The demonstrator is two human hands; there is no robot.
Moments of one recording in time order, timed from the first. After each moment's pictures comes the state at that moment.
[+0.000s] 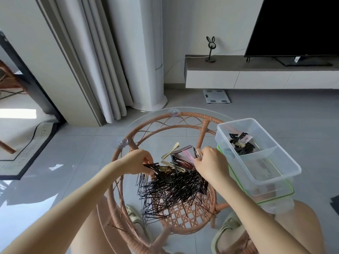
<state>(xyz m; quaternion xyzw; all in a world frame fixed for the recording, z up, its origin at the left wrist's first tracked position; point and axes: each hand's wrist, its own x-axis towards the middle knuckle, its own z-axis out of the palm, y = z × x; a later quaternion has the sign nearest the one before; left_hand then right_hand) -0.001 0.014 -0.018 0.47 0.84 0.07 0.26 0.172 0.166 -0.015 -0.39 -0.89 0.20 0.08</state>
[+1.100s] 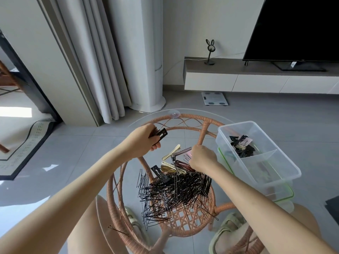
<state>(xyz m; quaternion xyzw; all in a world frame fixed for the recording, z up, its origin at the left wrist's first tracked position) 0.014 0.032 0.051 0.41 0.84 0.28 0.20 0.131 0.174 -0.018 -0.35 -0.92 0.14 -0.08</state>
